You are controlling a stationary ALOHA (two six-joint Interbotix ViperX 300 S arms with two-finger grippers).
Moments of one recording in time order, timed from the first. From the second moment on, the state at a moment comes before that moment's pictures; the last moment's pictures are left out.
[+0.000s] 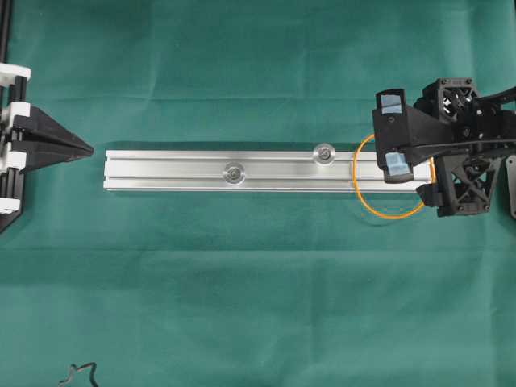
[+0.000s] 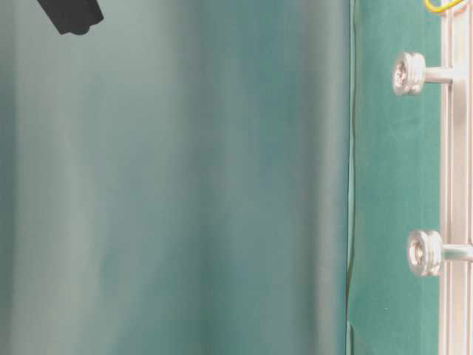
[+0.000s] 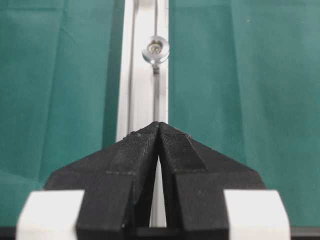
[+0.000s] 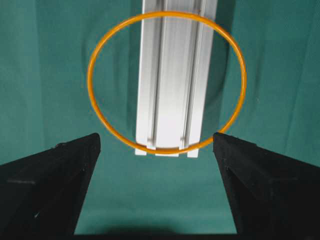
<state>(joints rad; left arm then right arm) 0.00 -0.97 0.99 0.03 0.50 0.00 0.00 -0.39 0.63 -0.04 1.07 0.12</state>
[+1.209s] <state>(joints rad) 0.00 -0.97 0.99 0.03 0.50 -0.01 0.11 -0.21 0.79 0.07 0.70 0.13</state>
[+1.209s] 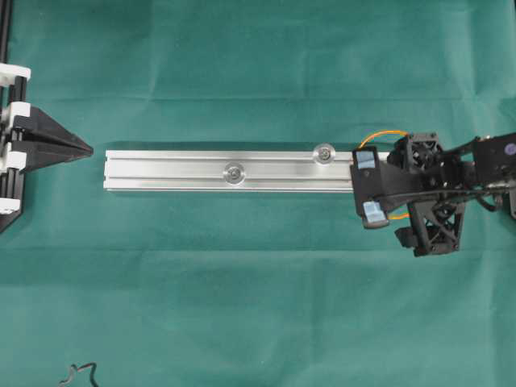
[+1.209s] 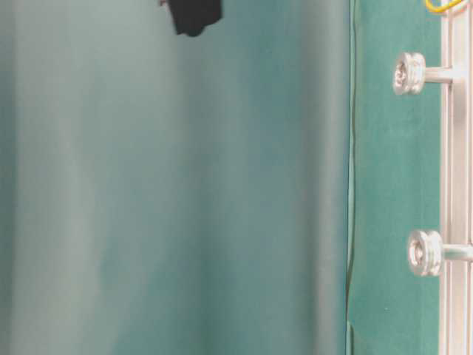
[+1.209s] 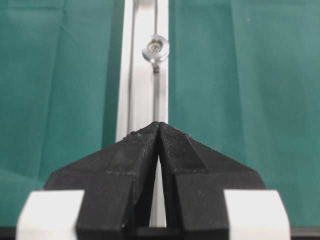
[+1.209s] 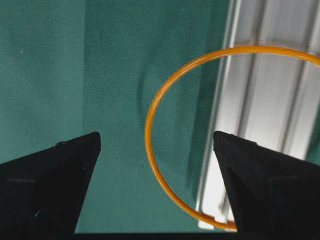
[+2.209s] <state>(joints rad) 0.00 -0.97 0.99 0.03 0.50 -0.01 0.13 -0.13 0.86 0.08 0.55 0.13</state>
